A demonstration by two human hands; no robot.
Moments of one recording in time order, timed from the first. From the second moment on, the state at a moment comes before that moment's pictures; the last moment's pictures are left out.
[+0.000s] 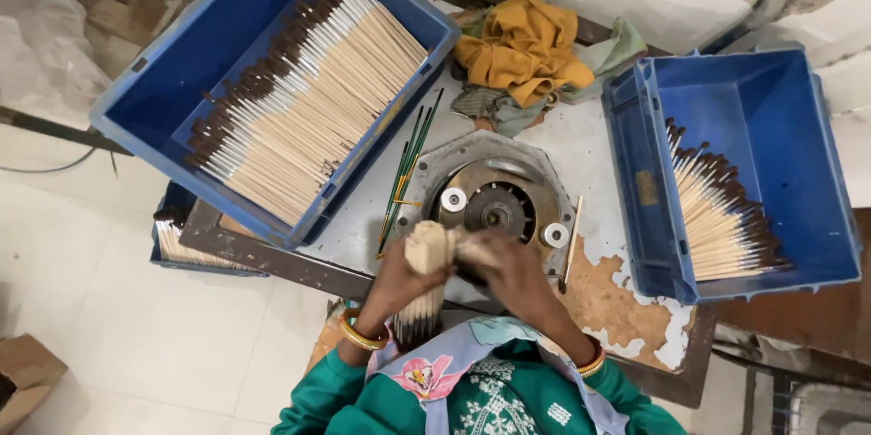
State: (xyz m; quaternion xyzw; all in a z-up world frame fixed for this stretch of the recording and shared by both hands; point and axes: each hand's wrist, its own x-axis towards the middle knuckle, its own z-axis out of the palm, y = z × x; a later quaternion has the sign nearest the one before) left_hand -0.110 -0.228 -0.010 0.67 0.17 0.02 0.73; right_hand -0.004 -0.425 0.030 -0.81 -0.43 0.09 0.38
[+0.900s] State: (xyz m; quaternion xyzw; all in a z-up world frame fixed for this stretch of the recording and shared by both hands) left_hand -0.113 -0.216 -0.078 0.35 0.30 -0.04 0.89; right_hand 0.041 -0.456 -0.100 -0.91 -0.34 -0.05 0.23
